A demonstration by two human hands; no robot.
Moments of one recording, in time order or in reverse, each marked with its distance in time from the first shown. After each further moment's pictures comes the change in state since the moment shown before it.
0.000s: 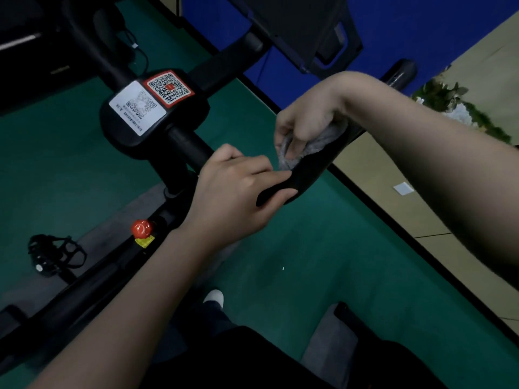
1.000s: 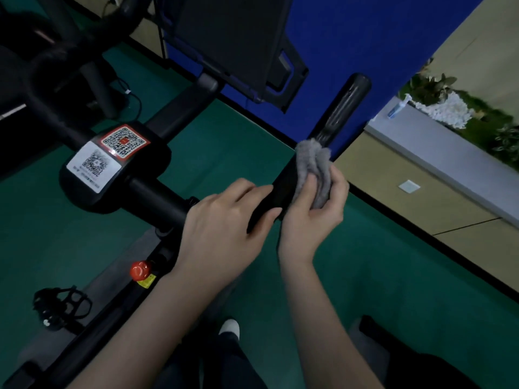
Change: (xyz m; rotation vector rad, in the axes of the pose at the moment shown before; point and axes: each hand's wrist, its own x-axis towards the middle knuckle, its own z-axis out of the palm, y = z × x) left_hand 0.022 0.029 0.009 0.036 -0.129 -0.207; right_hand 0.033 -0.032 0.142 1.457 2.156 0.220
